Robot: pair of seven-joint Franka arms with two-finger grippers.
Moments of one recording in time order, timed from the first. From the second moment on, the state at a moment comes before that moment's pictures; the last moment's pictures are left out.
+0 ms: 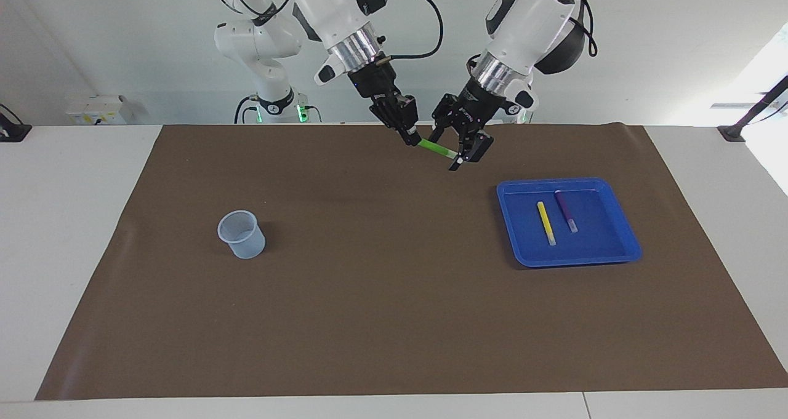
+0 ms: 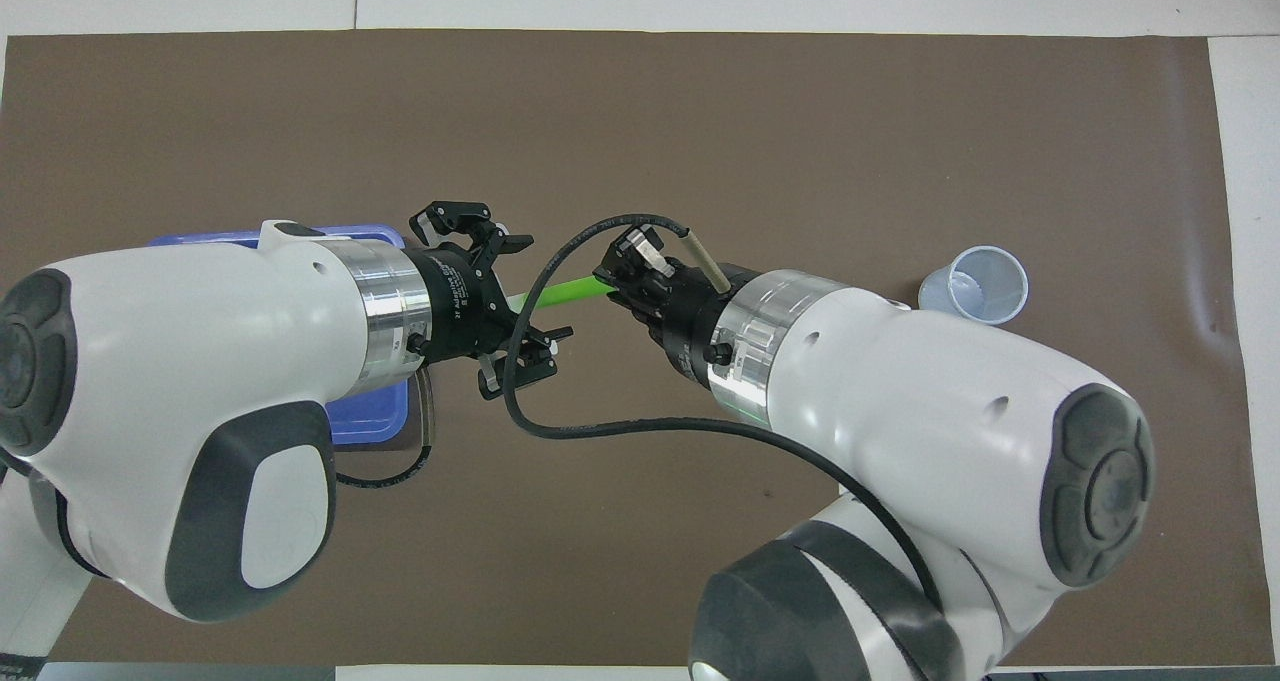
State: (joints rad) left arm -0.04 -0.13 -0.49 -1.96 -0.48 2.24 -2.19; right arm 0.04 -0.09 0.54 -1.92 0.42 2.46 1.23
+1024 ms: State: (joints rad) left arm -0.05 -0.13 -0.49 -1.96 -0.48 2.24 -2.18; right arm 0.03 -0.08 0.54 -1.92 0.44 2.48 1.21
